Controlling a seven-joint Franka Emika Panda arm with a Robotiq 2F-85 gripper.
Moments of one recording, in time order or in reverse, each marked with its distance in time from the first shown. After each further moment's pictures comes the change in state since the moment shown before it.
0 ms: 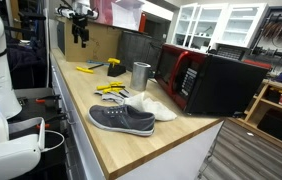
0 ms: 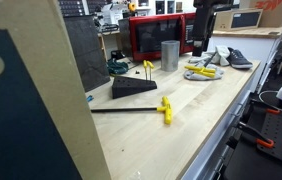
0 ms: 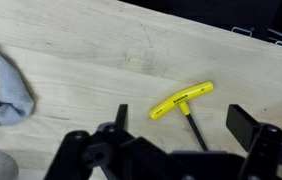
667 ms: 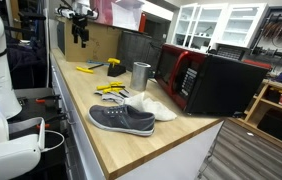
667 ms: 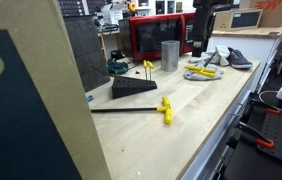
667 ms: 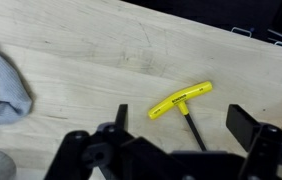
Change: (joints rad) arm 0.003 0.006 0.004 0.003 0.000 0.005 0.000
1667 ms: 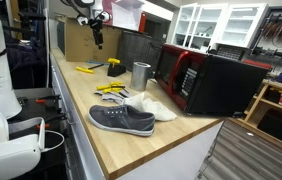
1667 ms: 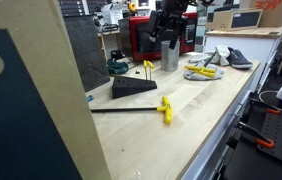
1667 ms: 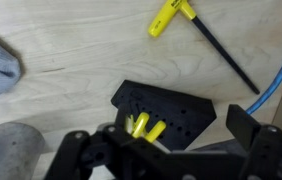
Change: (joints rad) arm -0.094 0.228 0.028 0.141 -0.078 0.299 0.336
